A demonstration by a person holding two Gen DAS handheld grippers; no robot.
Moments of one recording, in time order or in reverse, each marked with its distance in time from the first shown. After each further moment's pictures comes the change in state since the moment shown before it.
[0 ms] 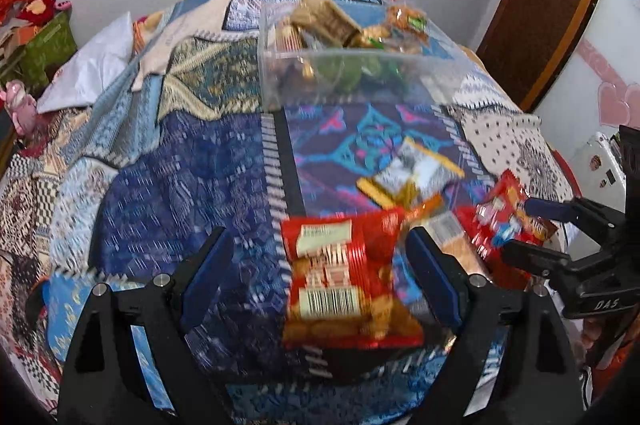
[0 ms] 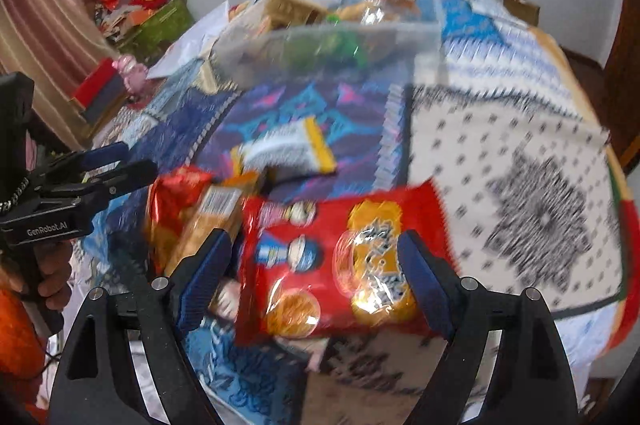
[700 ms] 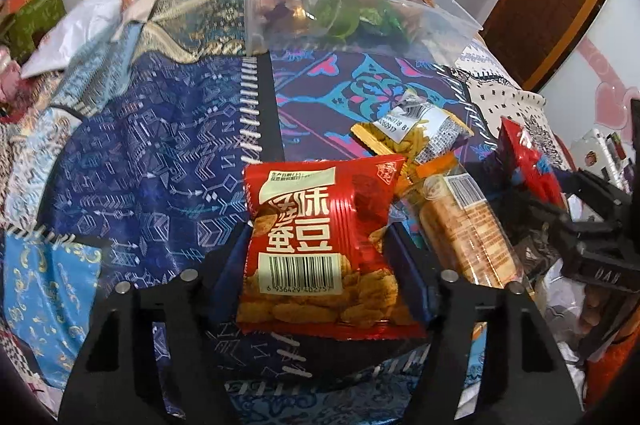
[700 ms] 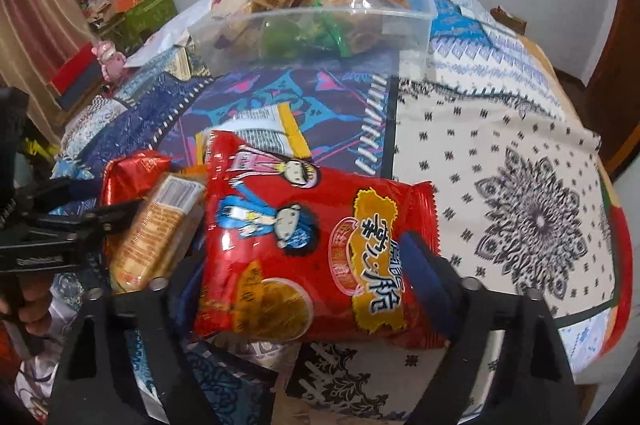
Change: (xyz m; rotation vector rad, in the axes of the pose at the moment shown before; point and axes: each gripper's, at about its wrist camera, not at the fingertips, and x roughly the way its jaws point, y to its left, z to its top) left arm 0.035 -0.003 -0.024 -0.041 0.068 -0.046; right arm 0.010 -0.003 -0.001 -0.043 -0.046 -0.102
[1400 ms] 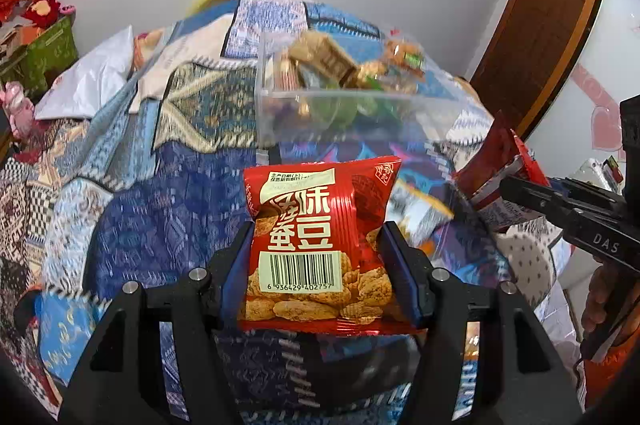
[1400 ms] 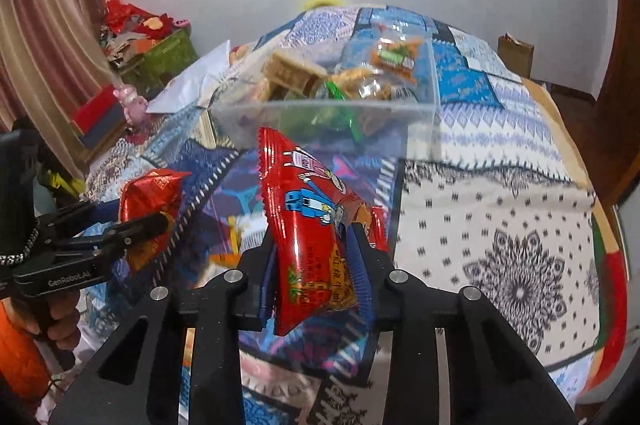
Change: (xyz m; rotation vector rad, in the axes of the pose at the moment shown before) left arm -0.047 0.001 0.045 0.014 -0.183 0.014; right arm -0.028 -0.004 0.048 0.031 -0.134 0.091
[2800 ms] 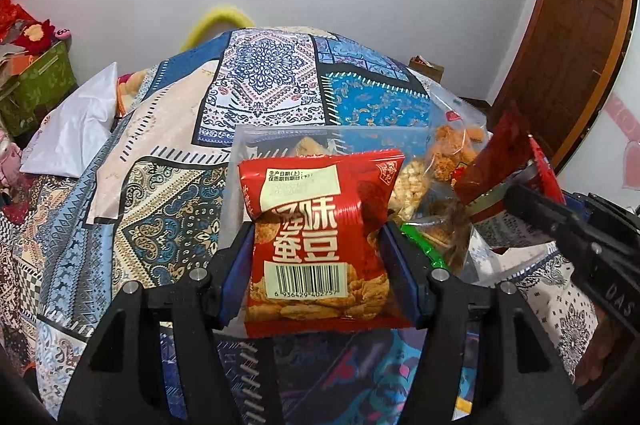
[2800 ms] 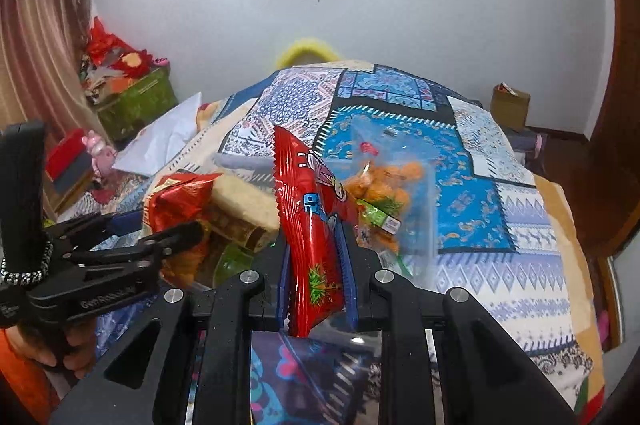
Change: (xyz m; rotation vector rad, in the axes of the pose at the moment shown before) left arm 0.121 -0.001 0.138 -0.004 -0.051 0.065; right arm 0.070 -0.025 0.118 -0.041 -0.130 -0.064
